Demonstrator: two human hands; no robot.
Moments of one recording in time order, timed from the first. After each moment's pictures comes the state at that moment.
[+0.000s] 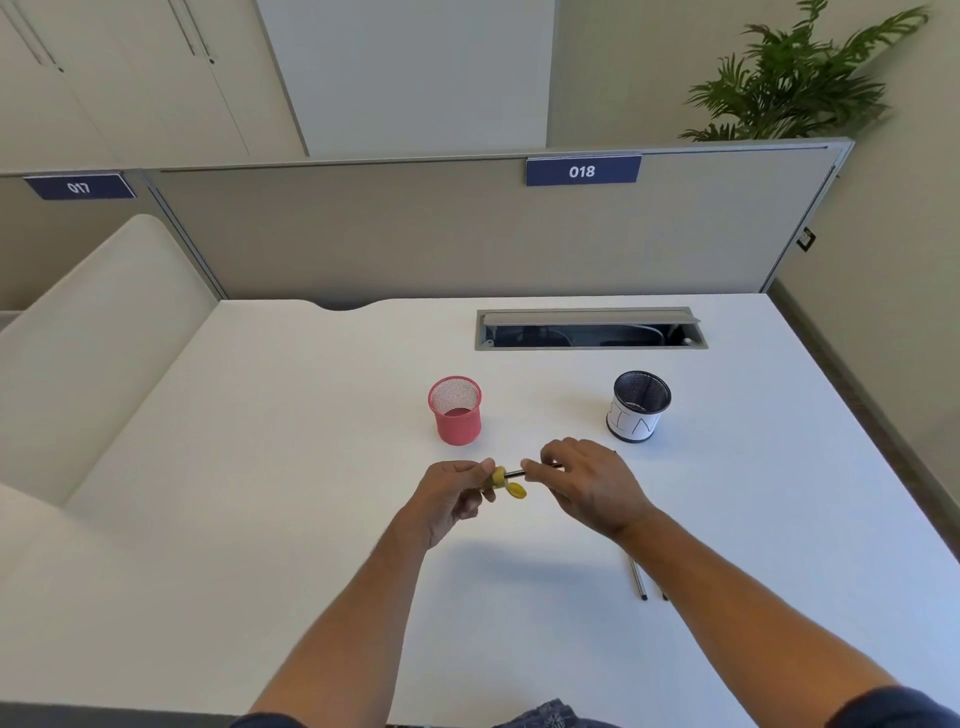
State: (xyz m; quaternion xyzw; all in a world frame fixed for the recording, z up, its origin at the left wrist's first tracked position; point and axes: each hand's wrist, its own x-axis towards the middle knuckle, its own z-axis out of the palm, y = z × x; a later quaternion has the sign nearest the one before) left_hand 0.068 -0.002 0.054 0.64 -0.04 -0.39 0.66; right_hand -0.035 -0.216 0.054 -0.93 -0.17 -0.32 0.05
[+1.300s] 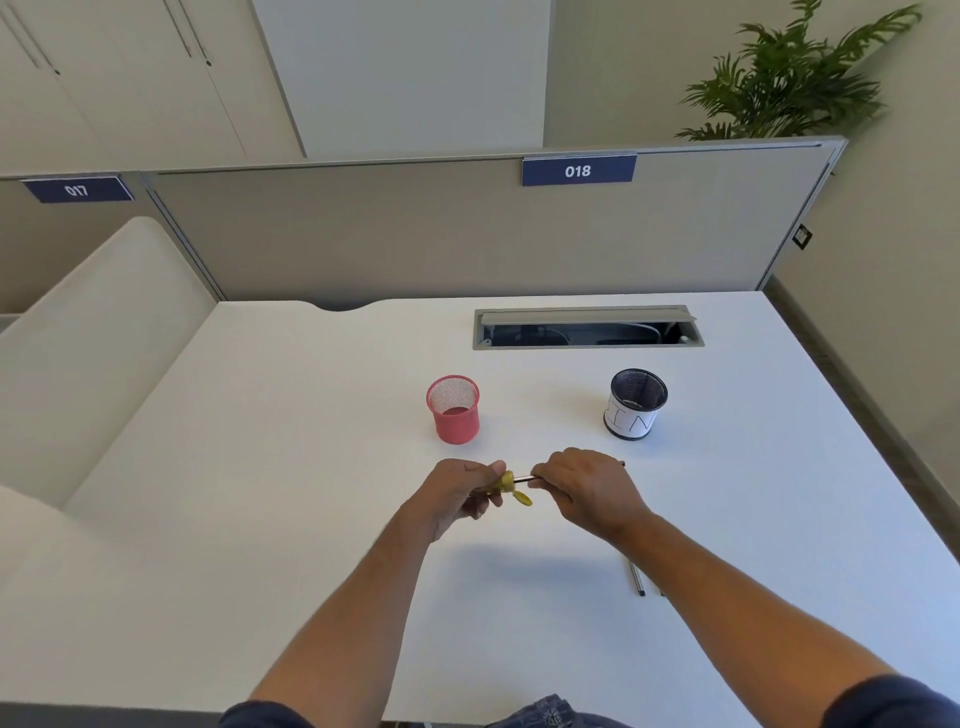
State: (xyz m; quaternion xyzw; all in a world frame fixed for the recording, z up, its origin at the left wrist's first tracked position) left_hand 0.066 -0.006 0.062 0.68 -0.09 -0.42 0.60; right_hand -0.044 -0.212 0.050 -0.95 -0.12 -0.27 0.10
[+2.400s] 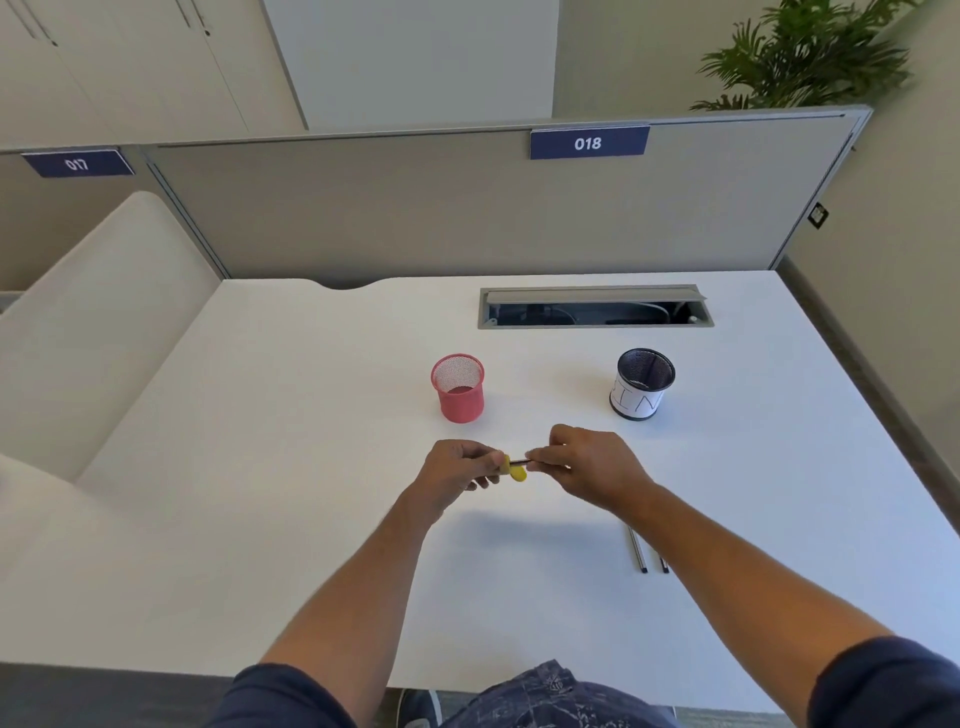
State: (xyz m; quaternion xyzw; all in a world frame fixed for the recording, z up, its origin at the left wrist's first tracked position) left_hand 0.063 0.002 0.055 0.75 -0.12 -0.34 0.55; right_hand -0.041 -0.213 0.057 -0.98 -0.07 -0.15 0.11
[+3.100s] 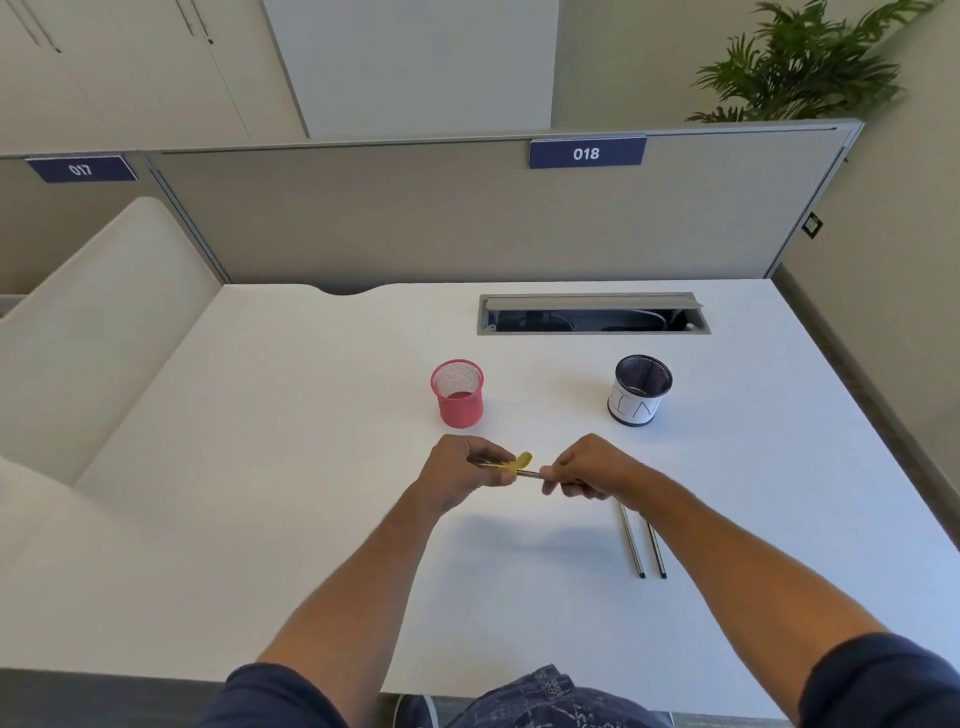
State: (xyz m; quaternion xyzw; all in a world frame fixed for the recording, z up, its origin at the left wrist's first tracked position) left_hand 0.067 -0.006 0.059 0.77 -0.18 -0.31 0.53; right_hand -0.037 -0.224 0.080 -0.80 0.18 0.20 0.54
